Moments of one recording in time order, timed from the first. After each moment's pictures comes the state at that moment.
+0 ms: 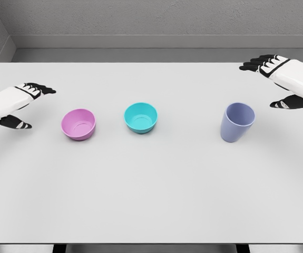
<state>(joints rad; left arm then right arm) -0.42 0.83 -0.39 -1.22 -0.47 -0.61 -0.23 -0.45 -1.08 0.49 -1.64 0.24 -0.43 0.17</state>
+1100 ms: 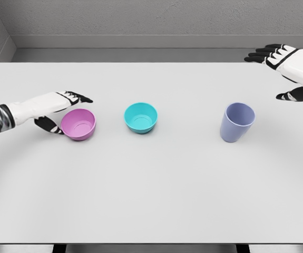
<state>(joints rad) -0.53 0.66 -0.45 -1.19 -0.39 -0.61 -0.51 -0.46 -1.10 0.45 -1.66 0.24 -0.46 0.17</state>
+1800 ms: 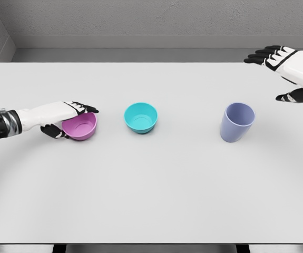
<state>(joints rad) -0.53 0.65 -0.49 -1.19 -0.40 -0.61 -0.56 -0.45 -1.11 0.45 -1.66 0.24 -0.46 0.17</state>
